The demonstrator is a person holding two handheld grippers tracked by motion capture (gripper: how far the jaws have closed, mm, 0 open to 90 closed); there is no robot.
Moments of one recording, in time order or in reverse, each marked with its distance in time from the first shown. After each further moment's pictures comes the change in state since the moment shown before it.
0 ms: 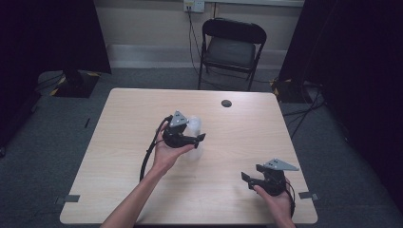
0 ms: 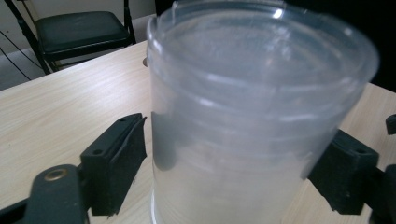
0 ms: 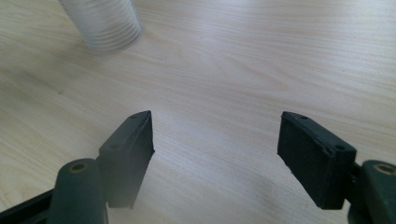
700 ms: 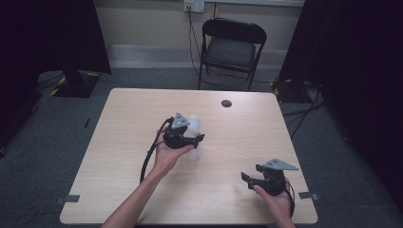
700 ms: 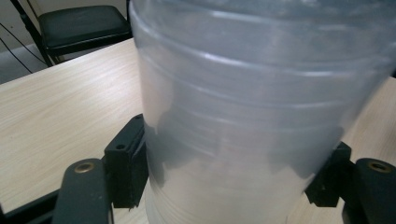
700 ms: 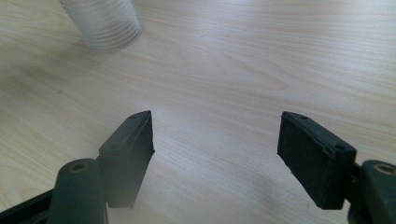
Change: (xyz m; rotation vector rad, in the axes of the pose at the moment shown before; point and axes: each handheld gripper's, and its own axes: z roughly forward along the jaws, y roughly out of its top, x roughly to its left) left arm 0.000 -0.005 0.005 0.021 0.012 0.013; right arm 0.000 0.000 0.001 0.004 0.000 0.000
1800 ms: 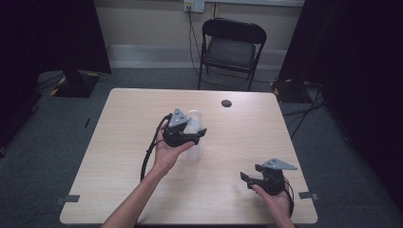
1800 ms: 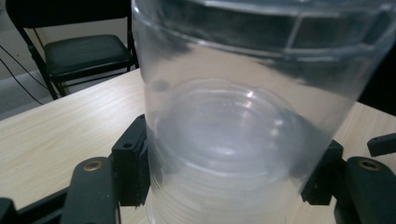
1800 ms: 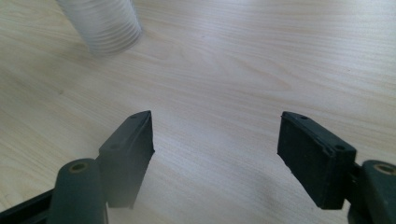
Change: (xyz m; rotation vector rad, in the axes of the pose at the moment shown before) left arm -0.009 0.020 -0.017 -0.103 -0.008 0.001; right arm 0.001 0.001 0.002 0.003 0.002 0.000
